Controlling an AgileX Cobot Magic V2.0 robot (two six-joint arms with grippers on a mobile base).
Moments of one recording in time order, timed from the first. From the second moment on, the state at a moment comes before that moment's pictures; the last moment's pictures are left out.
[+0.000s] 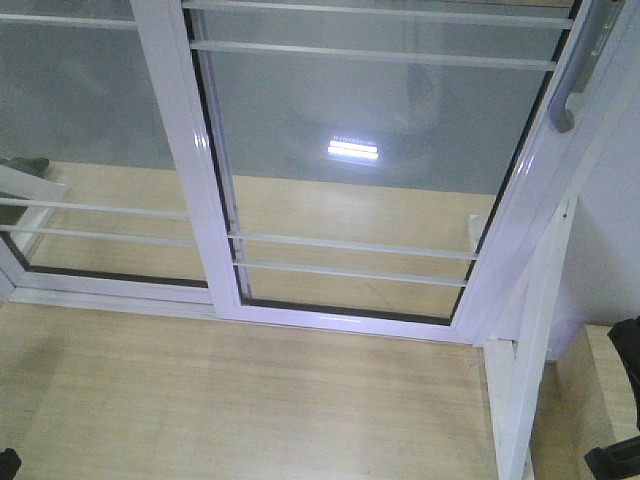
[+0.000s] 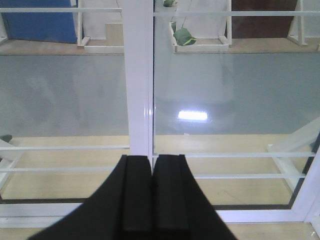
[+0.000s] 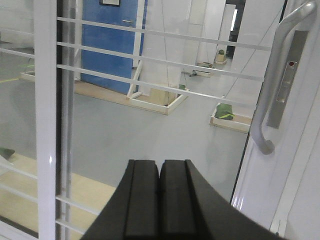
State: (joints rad) left arm -0.08 -0.01 0.03 -0.08 0.28 0.08; right arm 0.24 -0.01 0.03 -0.02 0.06 -0.11
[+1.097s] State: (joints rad) left arm -0.08 -0.01 0.03 -0.08 0.28 0.08; right arm 0.24 -0.01 0.03 -0.02 0.06 -0.11
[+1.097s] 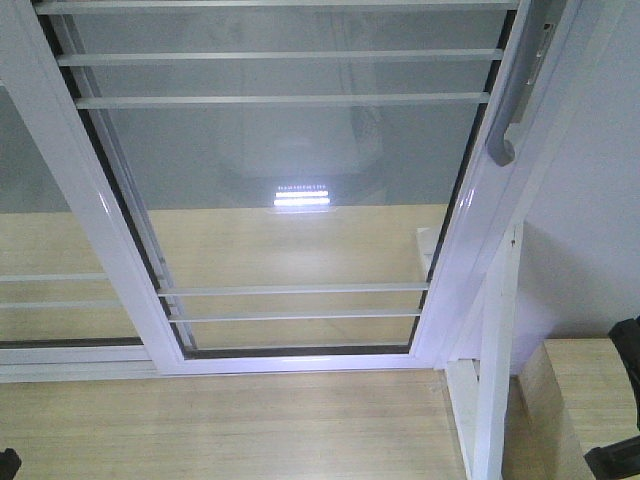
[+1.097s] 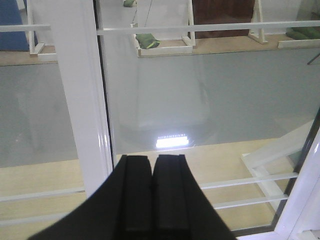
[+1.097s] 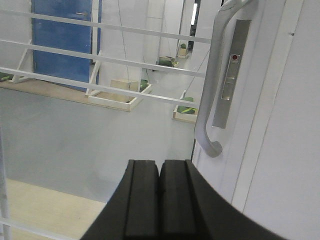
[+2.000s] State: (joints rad) left arm -0.08 -0.01 0.03 -0.08 0.28 0.08; right arm 0.24 -0.01 0.03 -0.02 0.06 -0.11
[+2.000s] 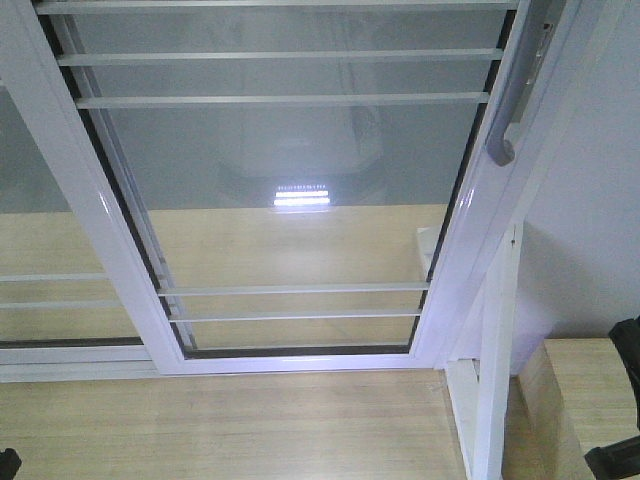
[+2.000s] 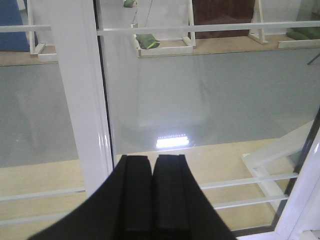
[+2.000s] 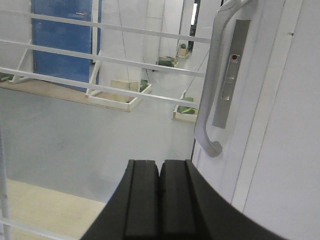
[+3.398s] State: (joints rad) left arm -0.08 -0.01 -0.07 -0.08 -0.02 0.10; right arm 0.24 -0.01 -0.03 -0.02 -0.02 -0.13
